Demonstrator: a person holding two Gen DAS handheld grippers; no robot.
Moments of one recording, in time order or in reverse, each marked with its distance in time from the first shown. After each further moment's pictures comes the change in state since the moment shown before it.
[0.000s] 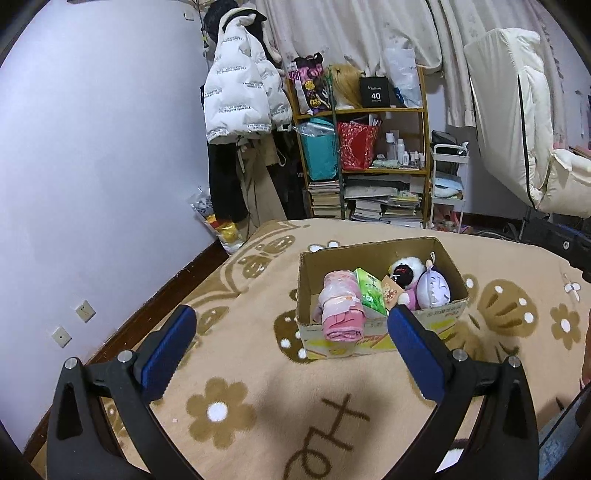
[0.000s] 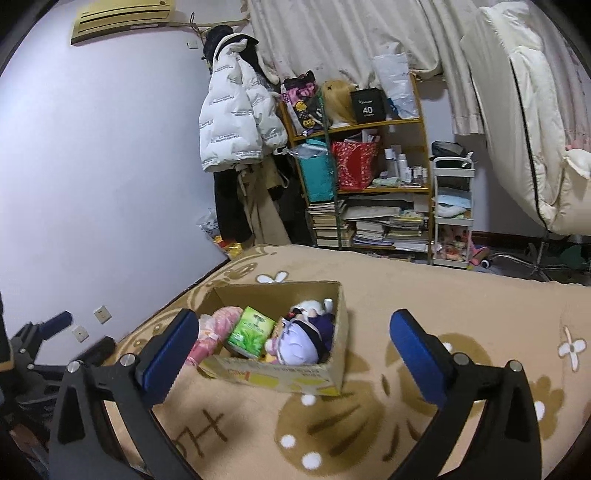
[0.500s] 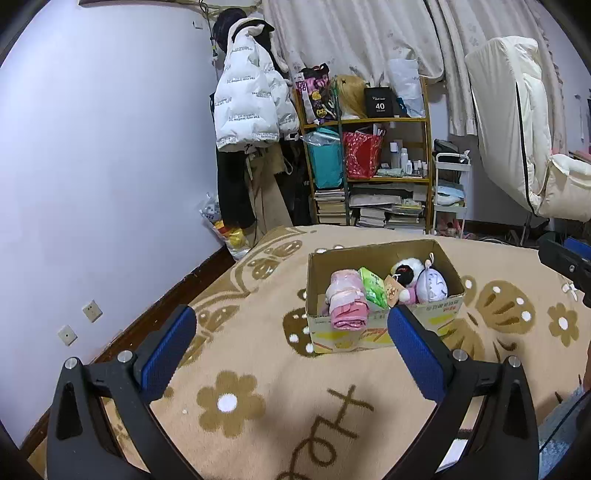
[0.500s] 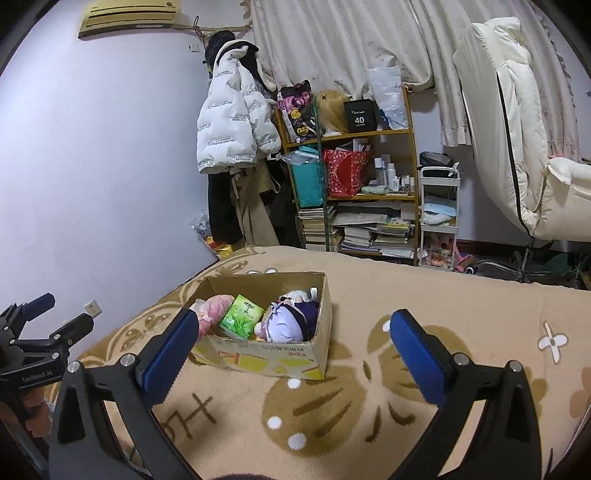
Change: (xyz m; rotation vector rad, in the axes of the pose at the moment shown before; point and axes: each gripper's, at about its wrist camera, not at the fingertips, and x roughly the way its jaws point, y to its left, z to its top) left arm -0.026 0.006 -0.012 -0.012 -0.030 0.020; right arm -0.026 0.004 -0.018 -0.029 -0.020 -0.041
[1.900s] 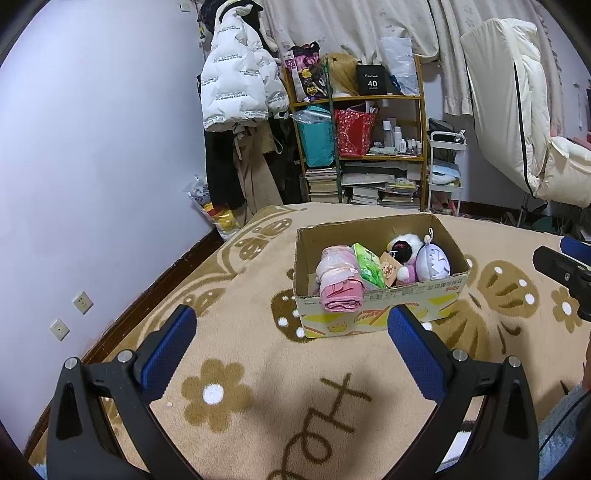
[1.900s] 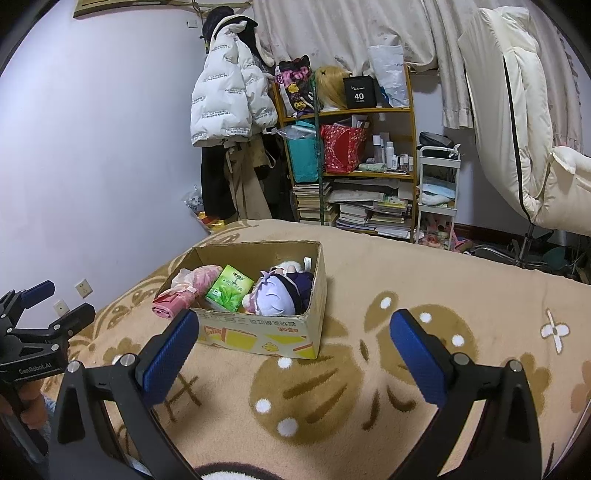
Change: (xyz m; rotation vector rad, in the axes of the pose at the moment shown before) left arm 0.033 -0.010 -0.013 0.022 0.072 -0.029; right arm 0.028 -0.003 -0.020 -0.015 0.080 -0.020
